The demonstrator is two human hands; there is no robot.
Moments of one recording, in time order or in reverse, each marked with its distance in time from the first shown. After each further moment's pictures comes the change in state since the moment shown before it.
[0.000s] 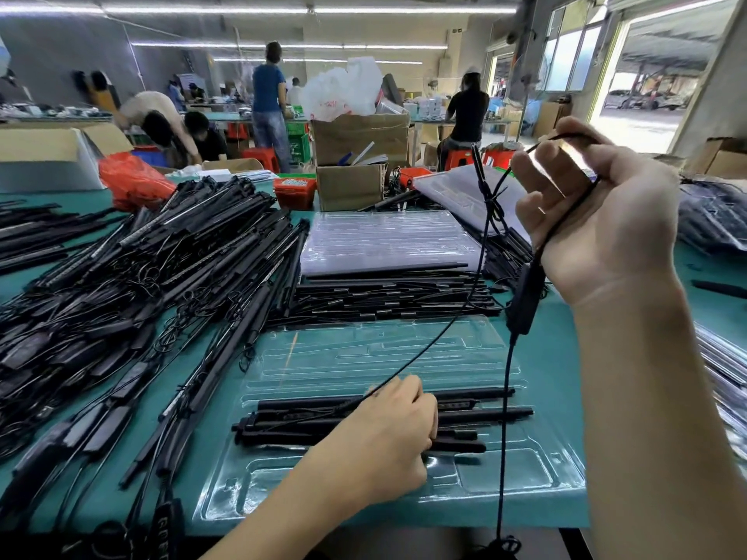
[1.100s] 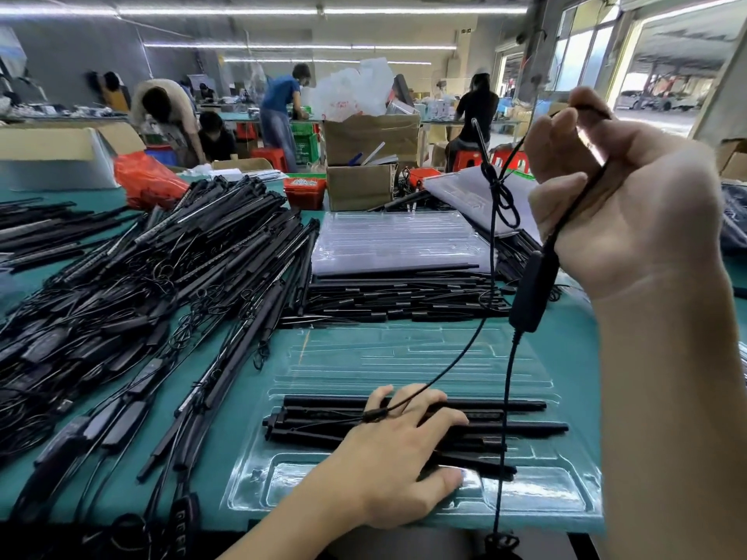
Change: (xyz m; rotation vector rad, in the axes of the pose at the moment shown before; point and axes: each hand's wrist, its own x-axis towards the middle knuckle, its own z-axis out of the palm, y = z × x) left_hand -0.017 -0.014 0.016 -0.109 -0.112 0.012; right_hand -0.012 -0.009 0.026 0.151 -0.070 0.124
